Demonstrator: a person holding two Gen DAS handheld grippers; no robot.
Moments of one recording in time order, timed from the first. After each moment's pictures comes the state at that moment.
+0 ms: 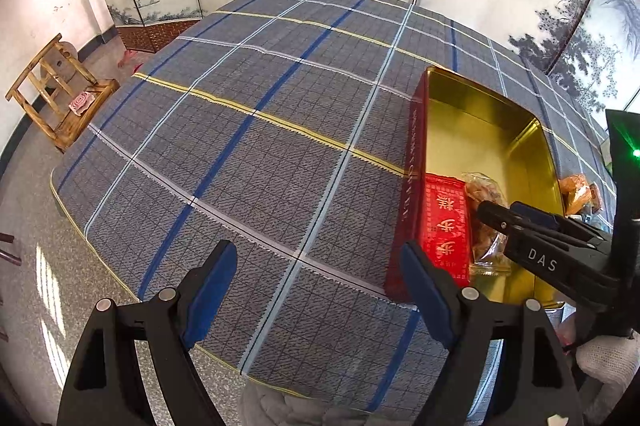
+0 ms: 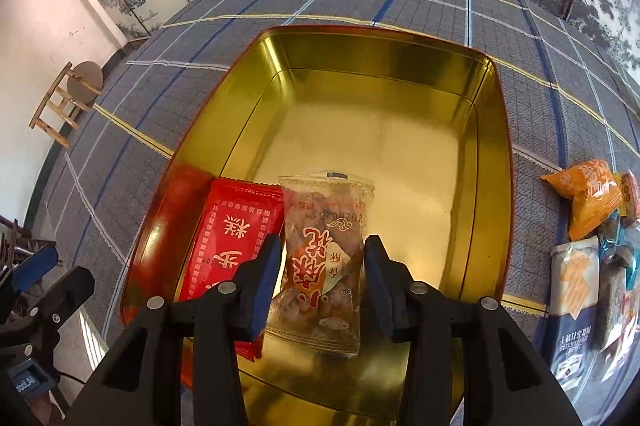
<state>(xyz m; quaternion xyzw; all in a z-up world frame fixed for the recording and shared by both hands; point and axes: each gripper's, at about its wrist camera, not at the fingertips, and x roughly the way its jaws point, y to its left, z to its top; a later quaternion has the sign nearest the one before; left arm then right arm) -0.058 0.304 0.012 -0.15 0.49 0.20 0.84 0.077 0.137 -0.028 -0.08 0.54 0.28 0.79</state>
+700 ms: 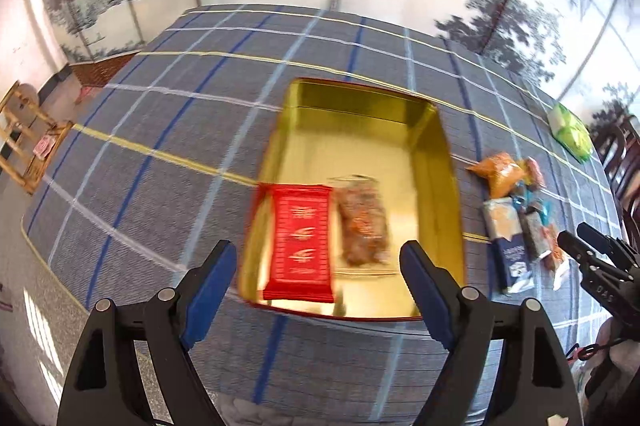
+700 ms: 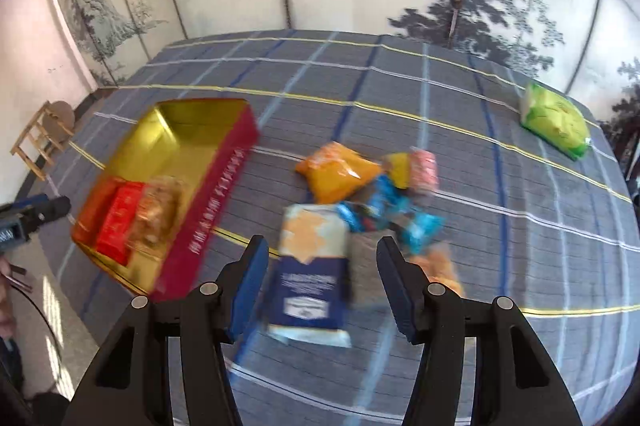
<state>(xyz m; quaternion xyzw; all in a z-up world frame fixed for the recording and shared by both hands) -0.013 0.200 0.043 -0.11 0.48 0.11 0.86 0.073 -0.094 0.019 -0.09 0.47 0.18 0.86</state>
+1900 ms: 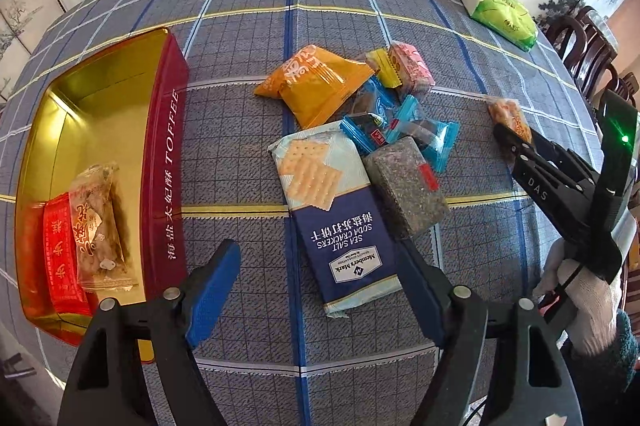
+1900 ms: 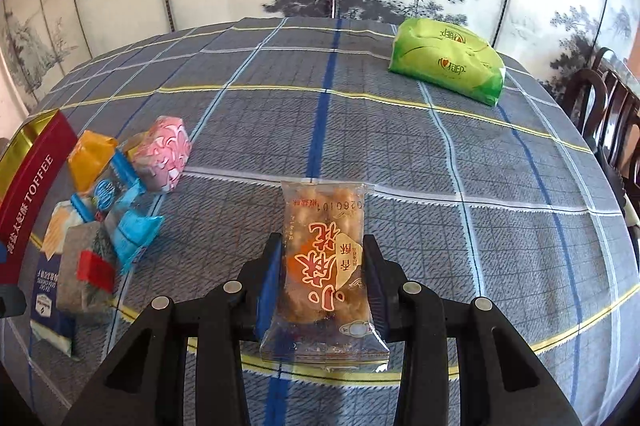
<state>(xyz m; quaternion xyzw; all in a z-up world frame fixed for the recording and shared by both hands) 0.083 0.013 -0.022 -0.05 0.59 -0.01 0.81 0.153 -0.222 -0.060 -0.05 0.45 0.09 0.89</state>
